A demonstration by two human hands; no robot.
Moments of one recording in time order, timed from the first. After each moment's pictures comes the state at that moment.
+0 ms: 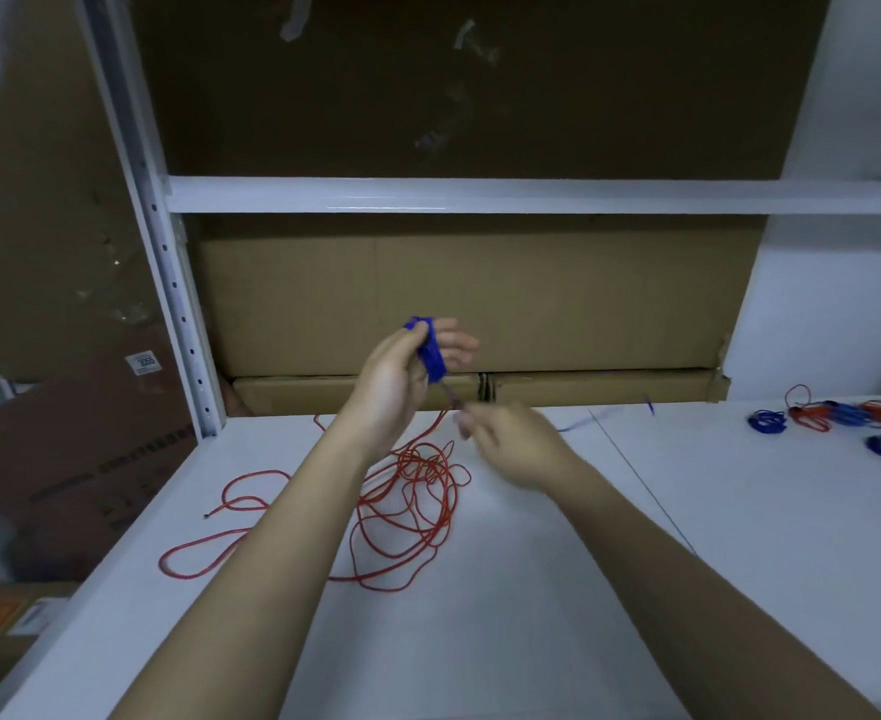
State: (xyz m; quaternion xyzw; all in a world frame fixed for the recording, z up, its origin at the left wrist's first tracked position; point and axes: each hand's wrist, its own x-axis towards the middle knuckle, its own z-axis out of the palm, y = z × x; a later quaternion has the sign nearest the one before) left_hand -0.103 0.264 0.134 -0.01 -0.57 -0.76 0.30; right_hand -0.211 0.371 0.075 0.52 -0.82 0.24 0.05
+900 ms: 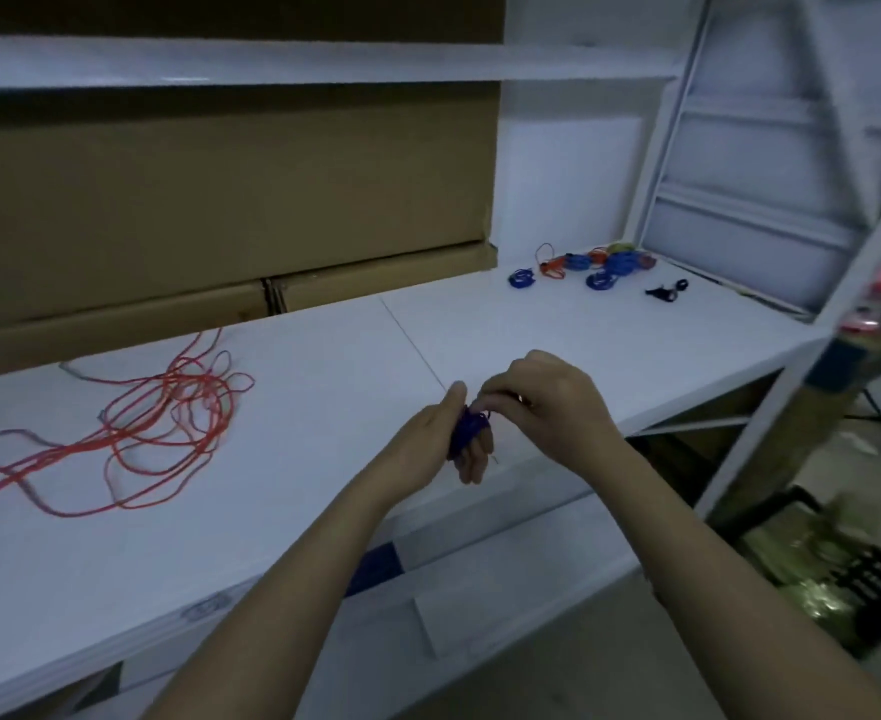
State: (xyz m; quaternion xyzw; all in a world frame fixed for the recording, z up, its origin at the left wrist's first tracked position) left_hand -0.143 0.505 0.007 -0.04 -0.82 -0.57 -0.04; right_hand -0.193 0.668 0.038 0.45 -0.82 0.25 0.26
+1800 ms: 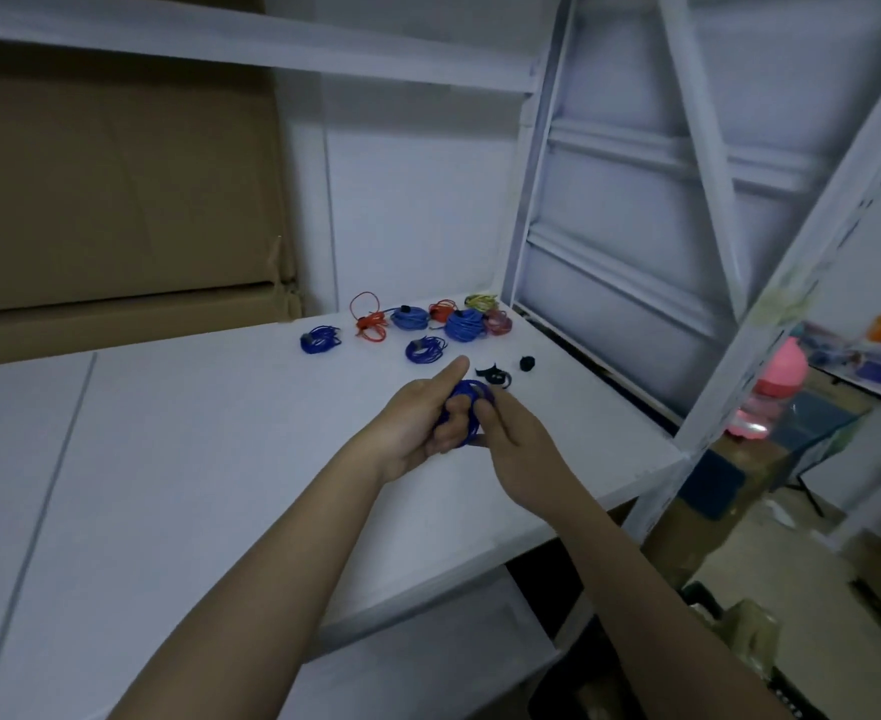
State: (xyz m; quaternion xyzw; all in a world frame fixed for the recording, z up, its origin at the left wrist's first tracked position) left_hand -0.505 0.779 0.008 0.00 -0.63 -0.77 -0.08; right_hand -0.519 0.922 -0.012 0.28 -0.76 0.58 -0.04
